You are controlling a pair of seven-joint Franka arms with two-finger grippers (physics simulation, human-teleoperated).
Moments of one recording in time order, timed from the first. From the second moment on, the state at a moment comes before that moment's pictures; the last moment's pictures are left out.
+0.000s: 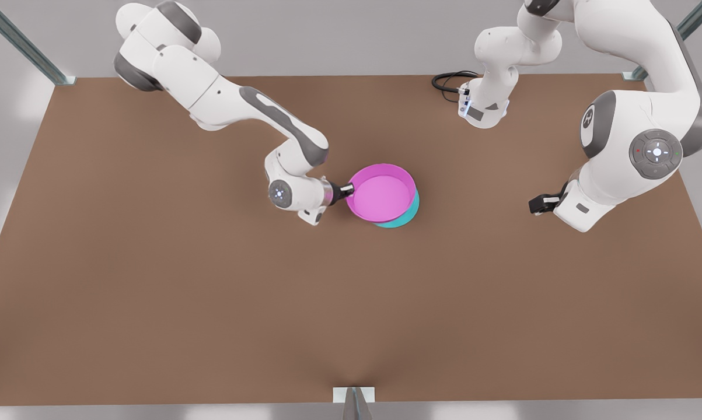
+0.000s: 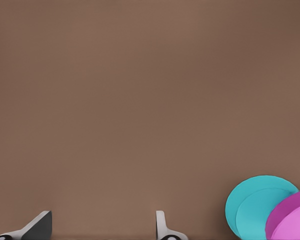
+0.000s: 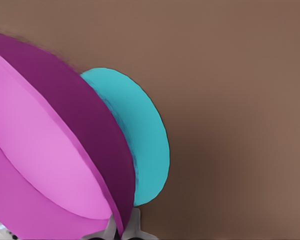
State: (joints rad) left arm -0.02 0.23 -0.13 -1.39 0.12 1.45 -0.22; right arm 0.18 0.61 0.64 -1.88 0.47 2.39 0.15
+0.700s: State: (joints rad) left arm -0.02 0.23 -0.13 -1.39 0.12 1.43 -0.21; right arm 0.23 0.62 0.65 -1.89 0.47 2.43 0.16
